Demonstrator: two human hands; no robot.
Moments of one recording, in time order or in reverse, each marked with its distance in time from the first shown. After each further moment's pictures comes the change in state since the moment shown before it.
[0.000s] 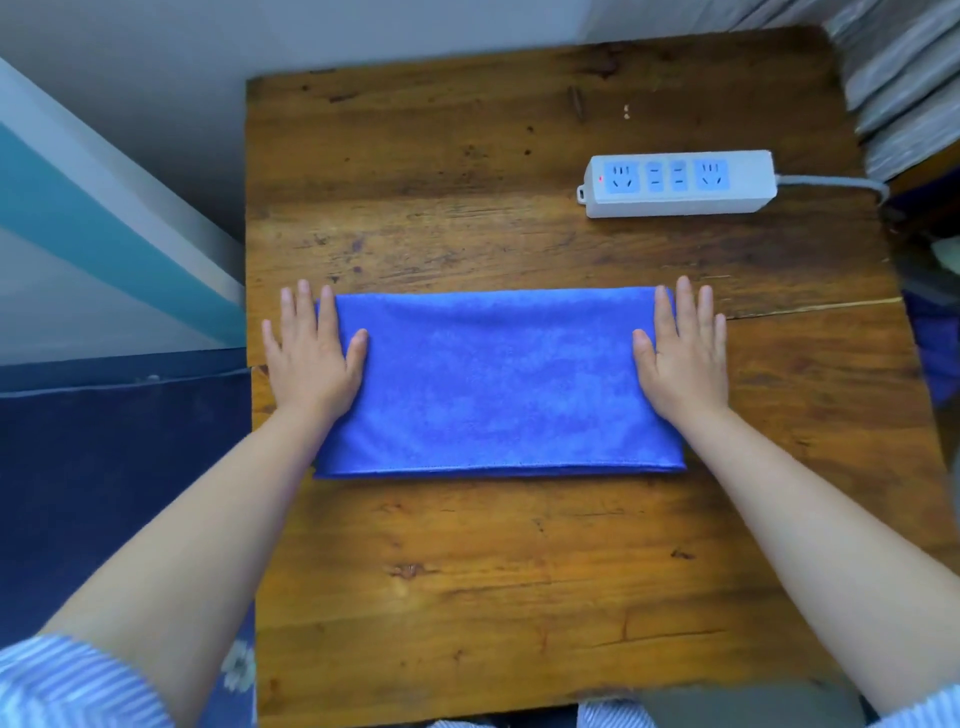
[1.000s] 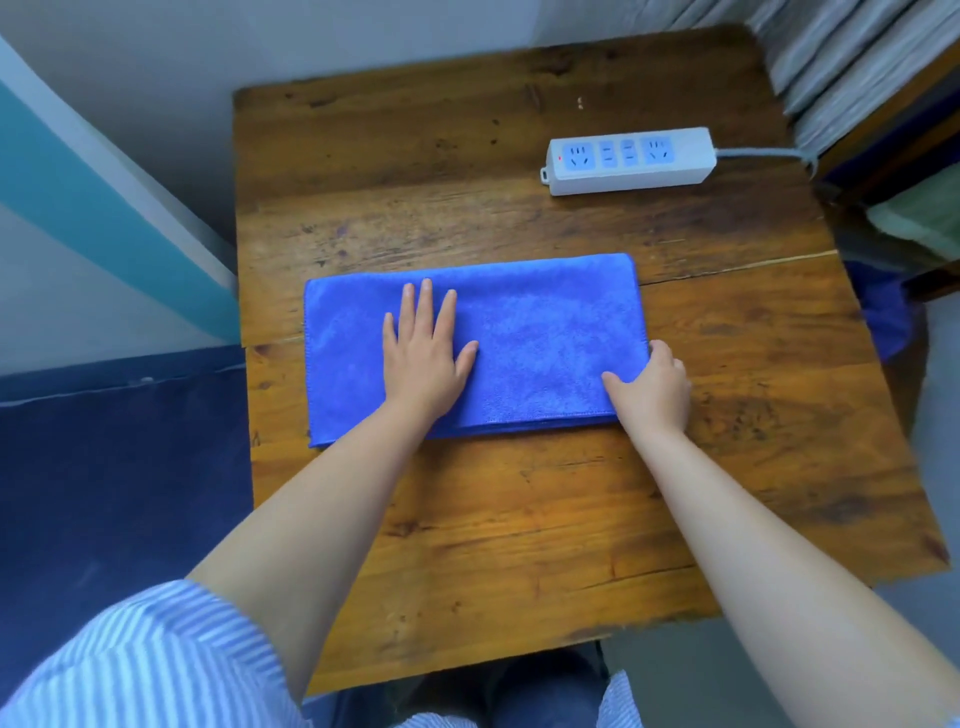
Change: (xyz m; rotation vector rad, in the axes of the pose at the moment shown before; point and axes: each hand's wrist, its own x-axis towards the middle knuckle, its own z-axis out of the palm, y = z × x) left_hand -0.058 0.087 0.019 -0.035 -0.052 0.310; right_hand -0.078 -0.018 0.006 0.424 0.089 0.478
